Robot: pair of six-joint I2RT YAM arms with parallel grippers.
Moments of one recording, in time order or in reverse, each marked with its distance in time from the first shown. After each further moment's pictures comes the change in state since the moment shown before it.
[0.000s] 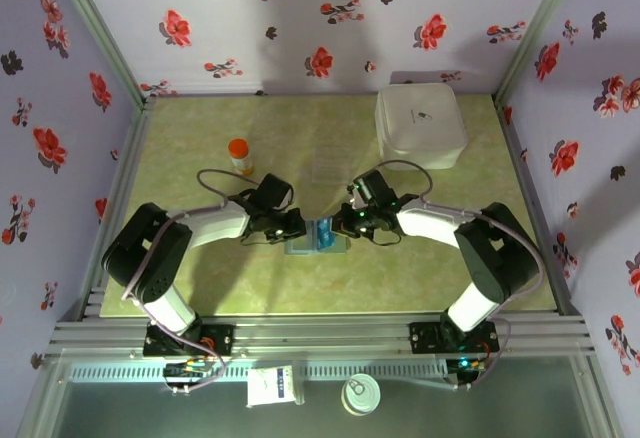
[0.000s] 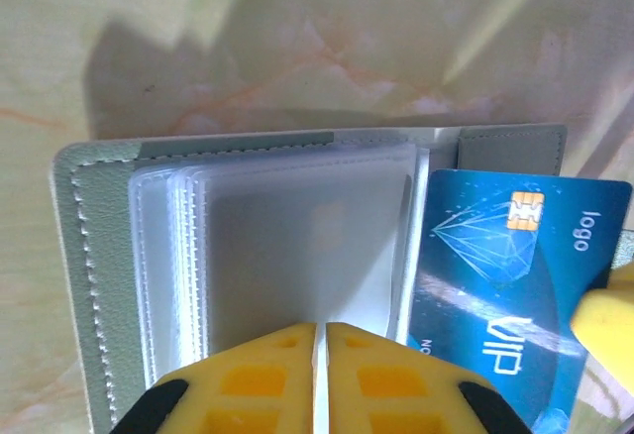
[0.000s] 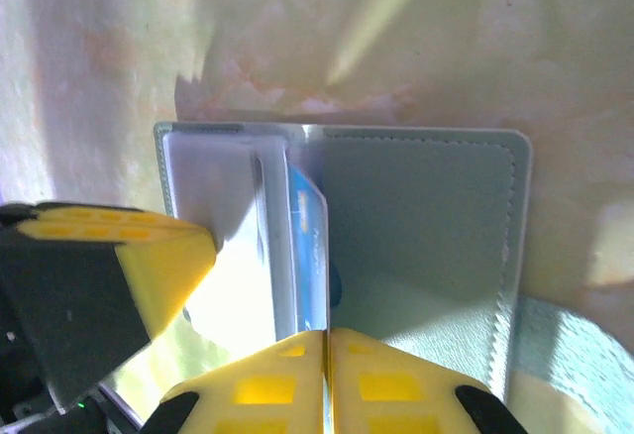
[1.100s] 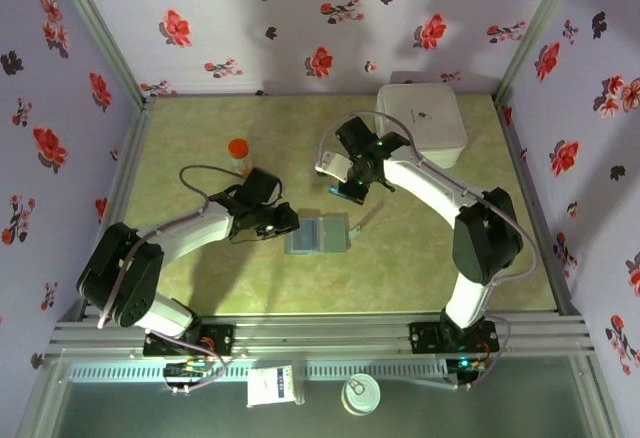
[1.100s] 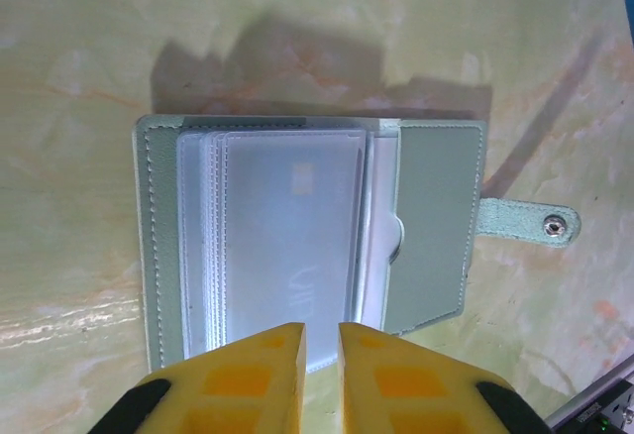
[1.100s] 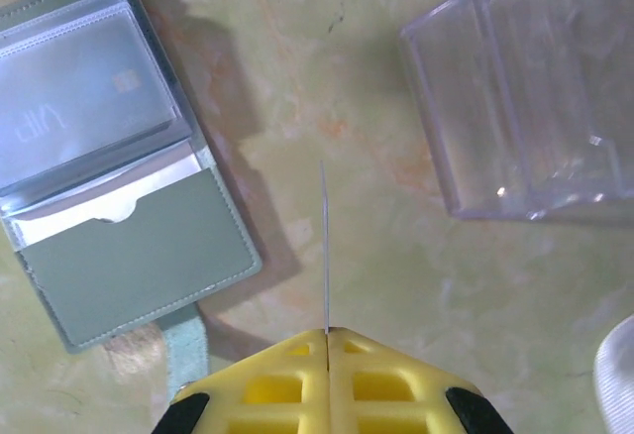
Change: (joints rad) left arm 0.033 -0.170 0.000 -0.124 -0.009 0.008; right arm -0.011 0.187 0.693 -0.725 0.346 -1.424
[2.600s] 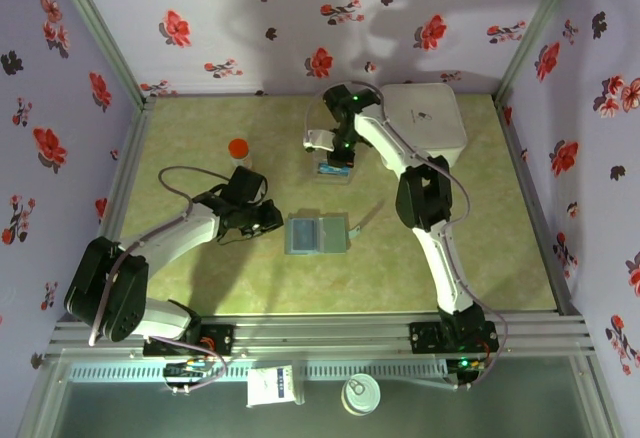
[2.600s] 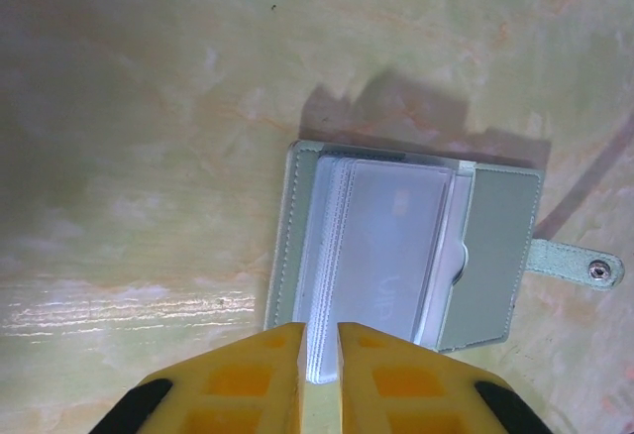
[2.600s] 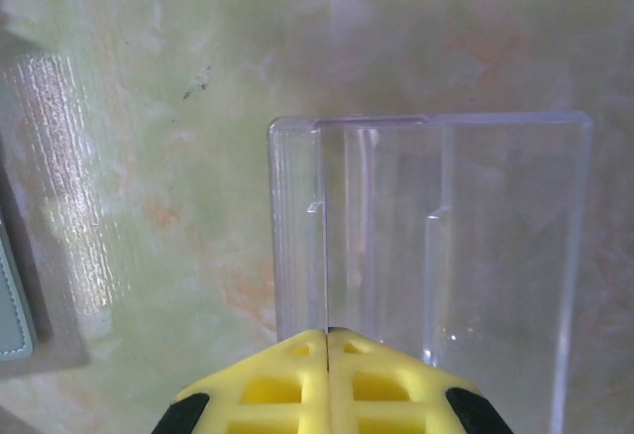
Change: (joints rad) left arm 0.075 -0.083 -0.020 -0.101 -0.079 -0.009; right arm -0.100 0.647 0.858 -0.402 -0.115 -0.348
